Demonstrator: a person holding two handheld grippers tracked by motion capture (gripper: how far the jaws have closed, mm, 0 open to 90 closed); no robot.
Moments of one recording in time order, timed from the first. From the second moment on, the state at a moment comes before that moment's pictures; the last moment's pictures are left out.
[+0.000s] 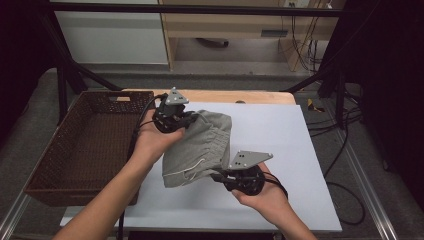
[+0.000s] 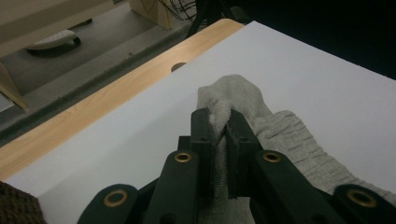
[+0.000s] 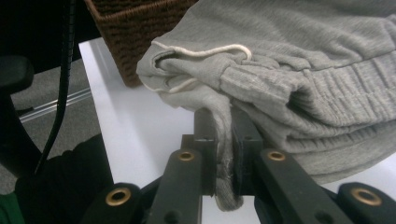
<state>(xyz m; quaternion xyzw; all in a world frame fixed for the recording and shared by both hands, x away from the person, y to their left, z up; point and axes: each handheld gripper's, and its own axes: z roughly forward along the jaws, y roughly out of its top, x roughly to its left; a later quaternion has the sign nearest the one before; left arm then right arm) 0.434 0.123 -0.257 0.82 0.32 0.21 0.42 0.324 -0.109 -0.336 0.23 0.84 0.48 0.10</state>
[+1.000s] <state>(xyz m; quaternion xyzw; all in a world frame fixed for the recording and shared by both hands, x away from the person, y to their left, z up) 0.447 0.204 -0.203 0.79 0.36 0.27 0.42 0.367 -0.033 -0.288 0.18 0.84 0.50 0.10</state>
